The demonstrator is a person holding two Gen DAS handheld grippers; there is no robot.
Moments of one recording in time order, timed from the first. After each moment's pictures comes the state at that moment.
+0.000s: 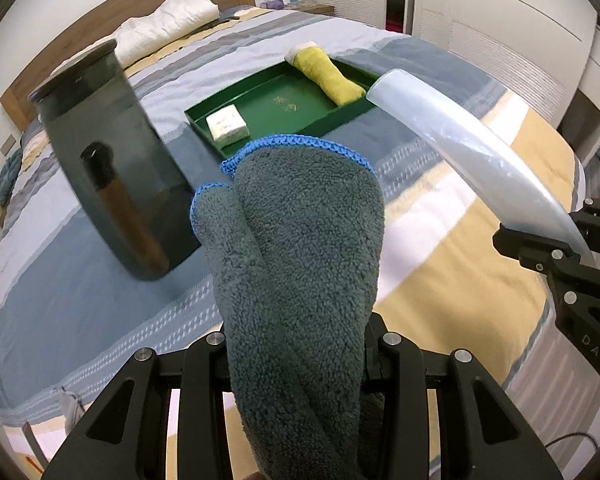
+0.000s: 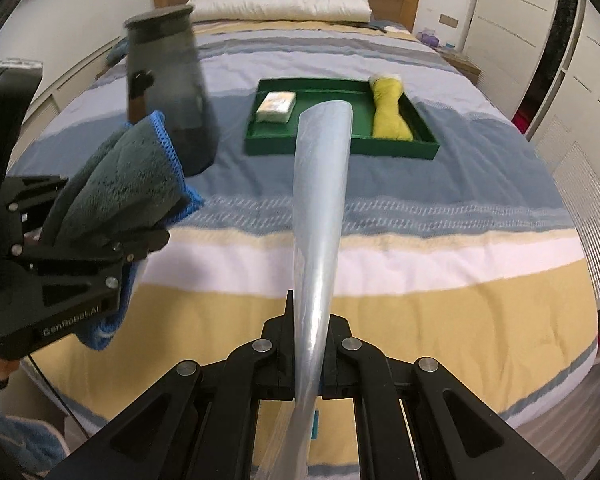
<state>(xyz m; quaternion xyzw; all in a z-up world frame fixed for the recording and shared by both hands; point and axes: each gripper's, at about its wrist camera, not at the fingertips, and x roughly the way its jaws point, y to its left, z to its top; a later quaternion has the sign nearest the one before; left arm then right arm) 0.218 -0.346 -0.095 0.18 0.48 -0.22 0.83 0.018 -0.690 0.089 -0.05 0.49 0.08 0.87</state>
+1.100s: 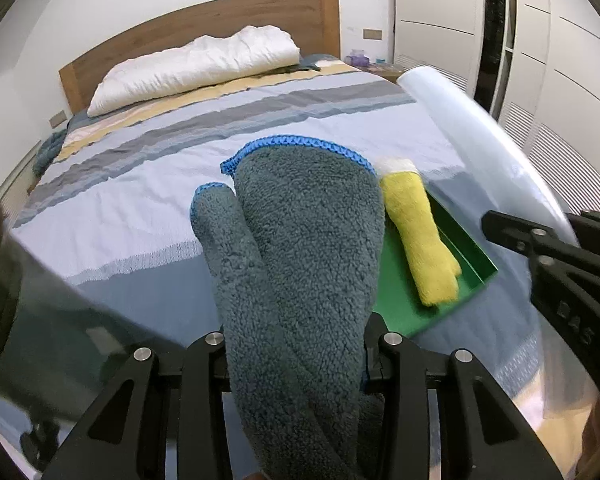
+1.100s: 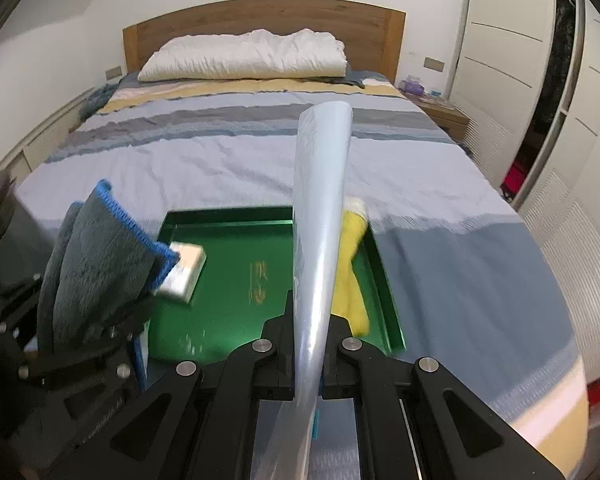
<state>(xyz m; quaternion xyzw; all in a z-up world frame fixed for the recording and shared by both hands) 0.398 -0.406 -0.091 0.08 0.40 -0.11 0.91 0.291 -0.731 0.062 -0.04 0.40 0.06 0.91</state>
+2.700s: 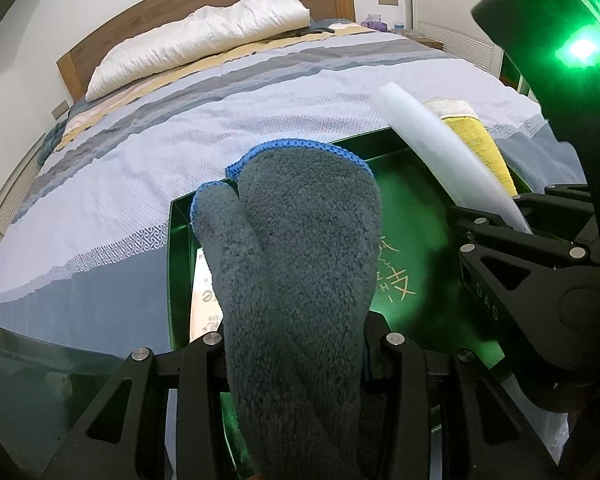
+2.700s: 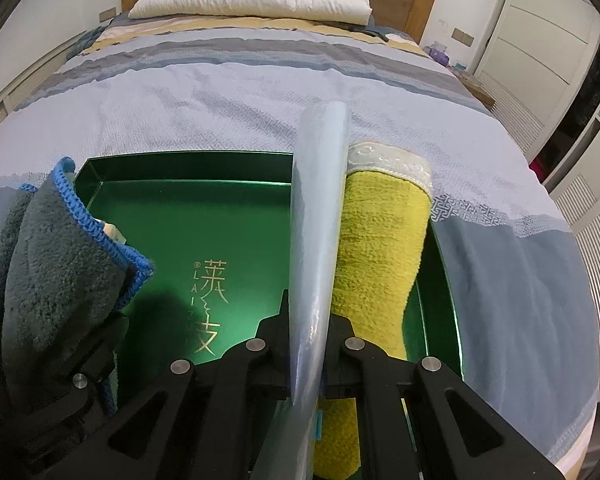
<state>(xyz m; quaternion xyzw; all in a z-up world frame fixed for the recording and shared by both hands) 0.444 -0.442 -0.159 0.11 0.44 -0.07 0.89 0.438 -0.701 -0.064 -0.10 0.47 0.06 0.87</state>
